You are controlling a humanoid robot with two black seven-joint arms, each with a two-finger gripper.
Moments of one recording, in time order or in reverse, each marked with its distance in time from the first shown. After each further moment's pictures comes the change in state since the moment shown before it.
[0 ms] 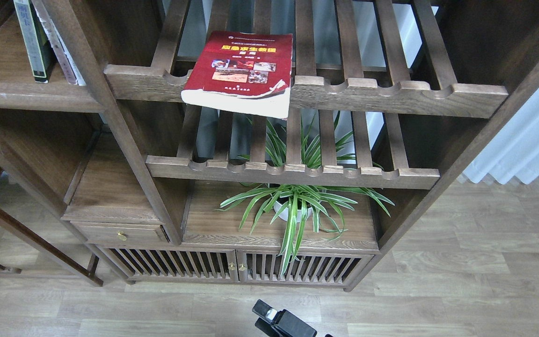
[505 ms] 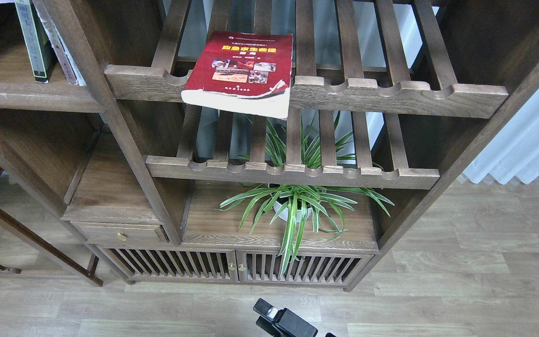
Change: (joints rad) left arm -0.173 -0.135 0.208 0.137 0.001 0.000 -0.001; right arm 0.003 -0.004 0.005 0.000 0.003 0.000 0.001
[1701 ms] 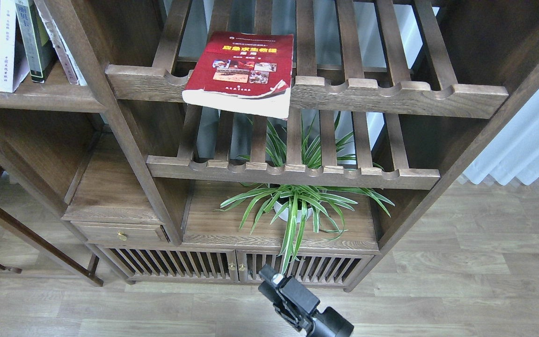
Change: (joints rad) left arm 1.086 -0.231 -0.452 -0.647 -0.382 0.000 -0.001; right arm 0.089 0.082 0.119 0.004 0.008 0.000 0.053
